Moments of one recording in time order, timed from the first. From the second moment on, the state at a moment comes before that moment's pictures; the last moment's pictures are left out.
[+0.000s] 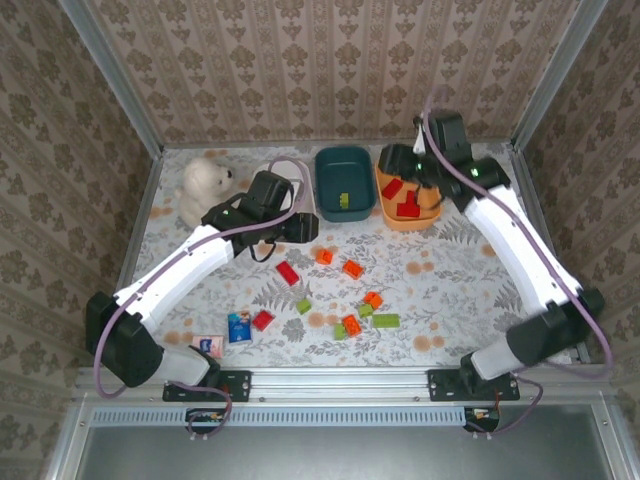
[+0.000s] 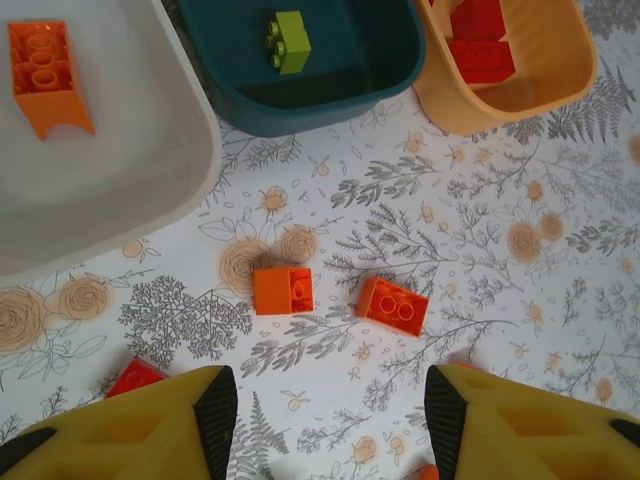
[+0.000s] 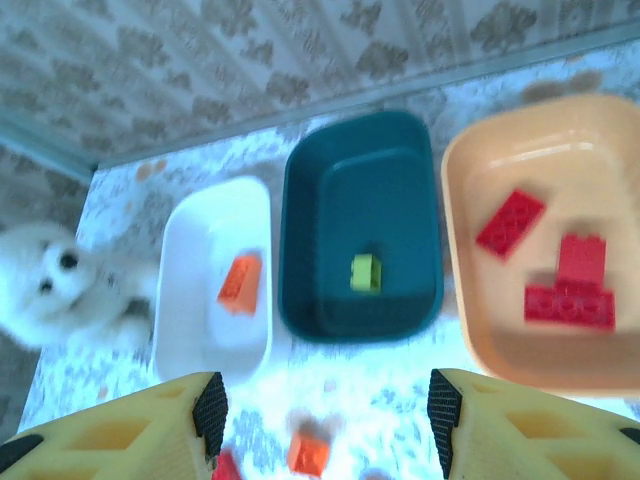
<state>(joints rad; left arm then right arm) -0.68 1.39 1.24 -0.70 0.11 -0.43 0.35 1.43 1.57 -0.77 -0.03 0.51</state>
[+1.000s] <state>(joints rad) -0.77 1.97 1.50 -0.82 -0.03 -0.56 0.54 0.98 0.96 -0.84 -0.17 0.55</state>
